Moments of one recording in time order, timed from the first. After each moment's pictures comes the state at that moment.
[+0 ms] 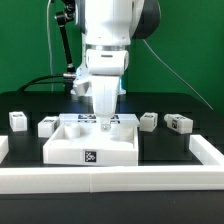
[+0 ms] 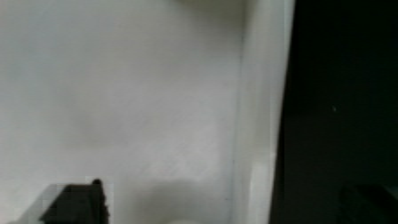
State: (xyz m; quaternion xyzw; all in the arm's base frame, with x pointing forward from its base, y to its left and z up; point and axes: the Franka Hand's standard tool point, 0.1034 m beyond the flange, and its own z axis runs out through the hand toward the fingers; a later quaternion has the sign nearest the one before) arm 0.432 -0.012 0.022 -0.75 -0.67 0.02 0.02
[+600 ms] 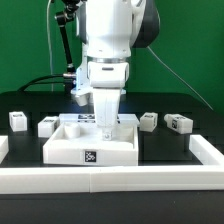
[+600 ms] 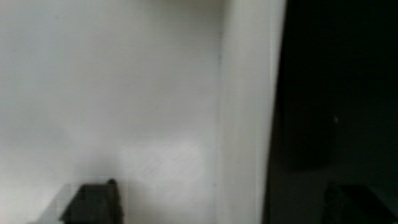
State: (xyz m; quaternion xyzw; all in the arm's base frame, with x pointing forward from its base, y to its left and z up) arm 0.425 -0.009 0.006 -0.75 -0.67 0.02 0.03
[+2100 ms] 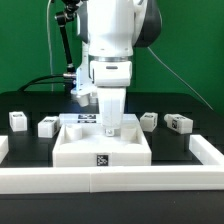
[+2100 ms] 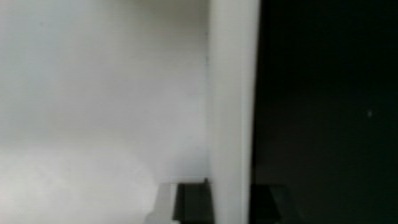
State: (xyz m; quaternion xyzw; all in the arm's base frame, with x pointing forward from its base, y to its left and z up) arm 0.445 0.001 0.010 -0.72 -0.70 0.02 0.02
